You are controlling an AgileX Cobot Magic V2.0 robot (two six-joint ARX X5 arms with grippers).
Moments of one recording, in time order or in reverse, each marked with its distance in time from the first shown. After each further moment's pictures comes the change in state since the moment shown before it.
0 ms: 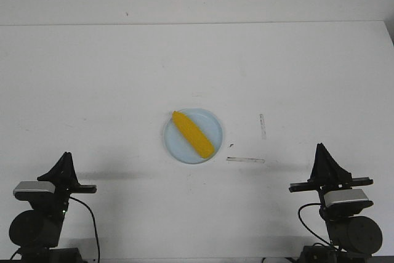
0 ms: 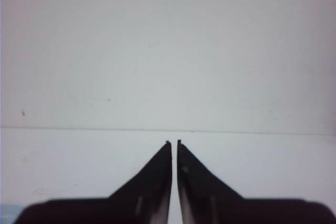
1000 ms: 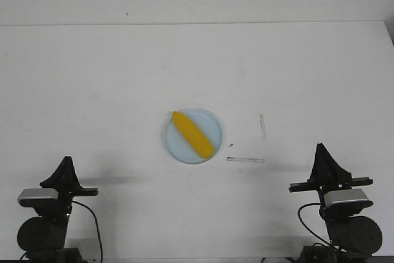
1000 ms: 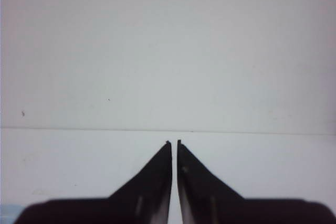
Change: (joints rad) left arm -0.002 -0.137 -0.143 0.059 -0.034 -0.009; right arm 0.000 0.000 0.000 0.000 0.000 0.000
